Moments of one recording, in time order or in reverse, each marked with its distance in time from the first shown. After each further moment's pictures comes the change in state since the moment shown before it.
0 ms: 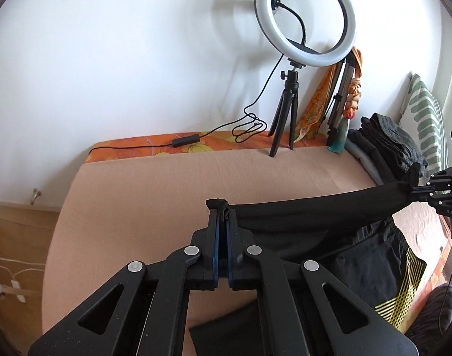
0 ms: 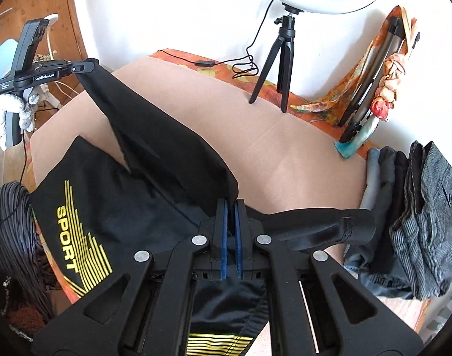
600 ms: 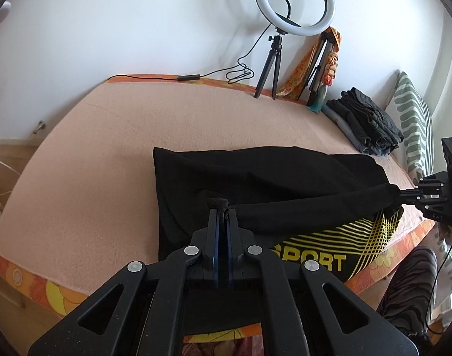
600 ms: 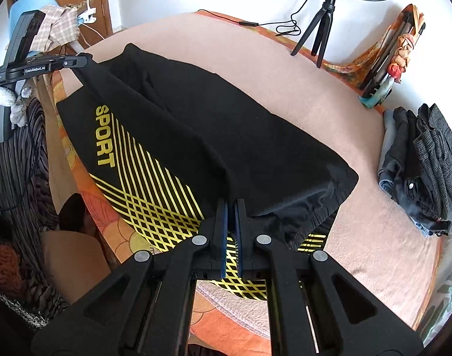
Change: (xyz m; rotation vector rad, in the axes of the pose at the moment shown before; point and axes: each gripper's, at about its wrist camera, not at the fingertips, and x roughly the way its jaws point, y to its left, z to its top) left arm -0.068 -0.034 -0.159 -0.123 0.038 -0.033; right arm -0.028 0.092 -0.134 -0.112 0.085 -0.018
